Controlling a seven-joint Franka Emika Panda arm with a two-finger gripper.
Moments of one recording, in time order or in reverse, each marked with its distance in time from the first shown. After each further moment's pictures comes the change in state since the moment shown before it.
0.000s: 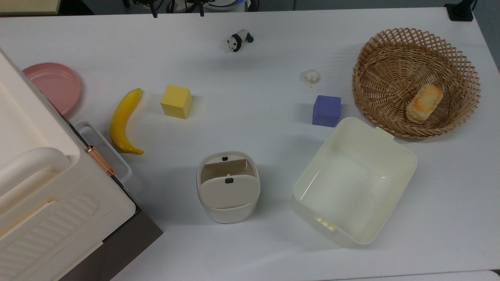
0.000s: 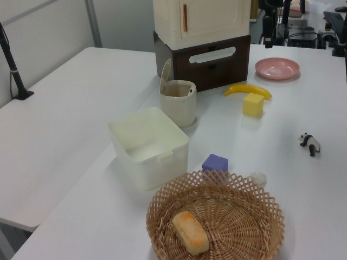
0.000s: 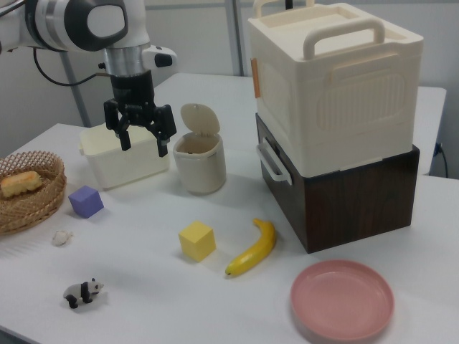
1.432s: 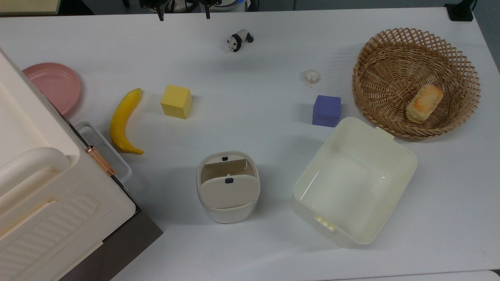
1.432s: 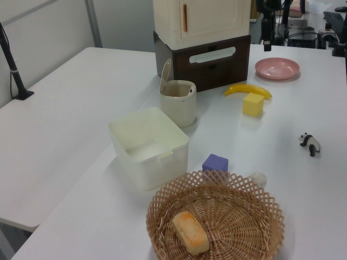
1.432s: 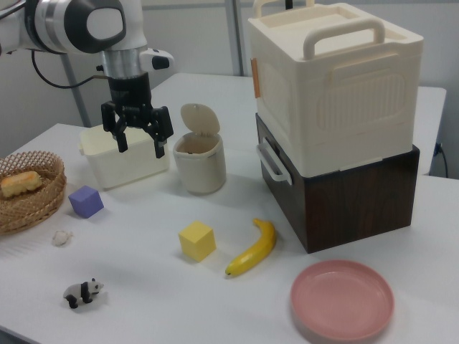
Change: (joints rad) arm 0.019 0.013 0.003 0.000 0.000 0.000 0.000
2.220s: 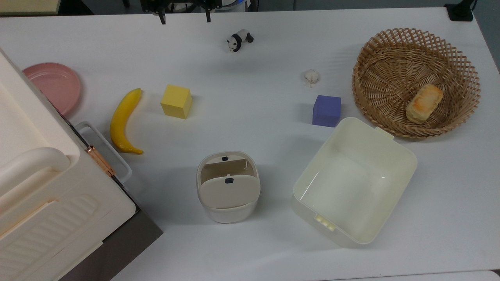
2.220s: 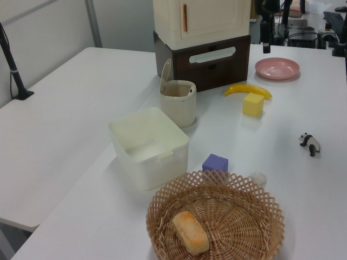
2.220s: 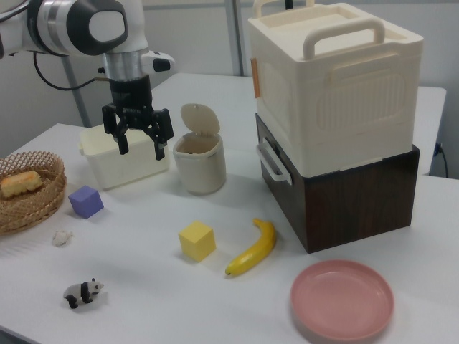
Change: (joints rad) arm 0.003 0.011 0.000 0.000 0.000 0.002 0.000
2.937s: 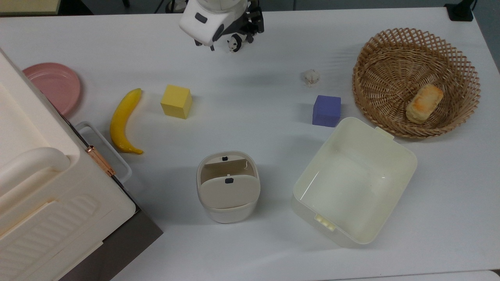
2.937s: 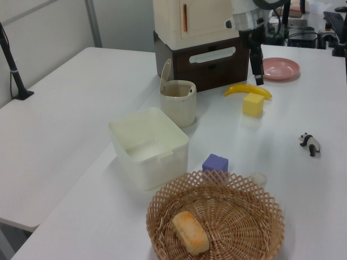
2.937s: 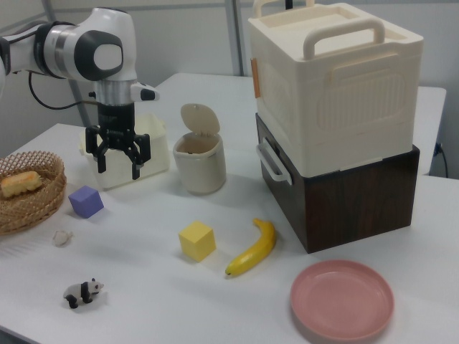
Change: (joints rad) arm 0.116 0.122 0.004 -0.010 0.098 0.004 -0.003
